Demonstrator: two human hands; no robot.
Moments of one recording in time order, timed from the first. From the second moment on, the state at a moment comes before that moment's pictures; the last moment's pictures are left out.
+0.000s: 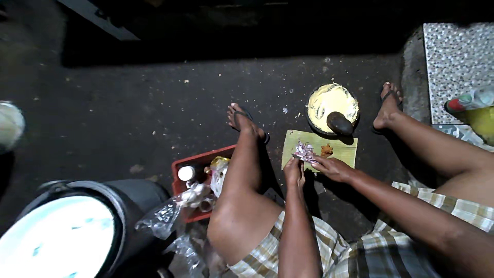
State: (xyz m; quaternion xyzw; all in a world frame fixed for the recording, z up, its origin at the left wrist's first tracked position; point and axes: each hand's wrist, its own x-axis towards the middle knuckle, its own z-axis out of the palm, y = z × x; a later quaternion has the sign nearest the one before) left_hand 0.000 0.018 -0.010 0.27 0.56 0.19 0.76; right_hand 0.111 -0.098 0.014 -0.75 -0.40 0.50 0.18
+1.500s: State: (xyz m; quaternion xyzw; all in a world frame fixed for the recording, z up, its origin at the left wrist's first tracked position) left_hand 0.000 0.013 -0.017 0.26 0.55 0.20 0.77; right_hand 0.106 -0.090 0.009 -0.74 -0.39 0.51 0.21
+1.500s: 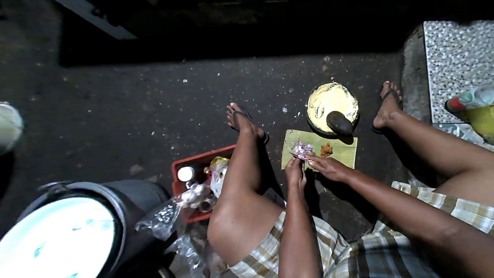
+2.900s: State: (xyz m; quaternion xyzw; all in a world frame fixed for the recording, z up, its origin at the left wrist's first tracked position) left_hand -0.002 0.025 -0.014 0.34 0.61 0.13 0.71; right_hand 0.117 -0.070 -0.013 -0.80 -0.40 0.43 0.09
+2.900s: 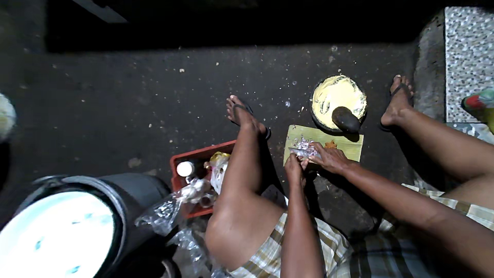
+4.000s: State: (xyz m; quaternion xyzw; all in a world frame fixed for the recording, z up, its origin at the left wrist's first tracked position) left_hand -0.005 0.028 -0.011 0.51 0.61 0.07 0.60; right_hand 0.119 -0.040 -0.041 -0.81 -0.41 0.33 0.25
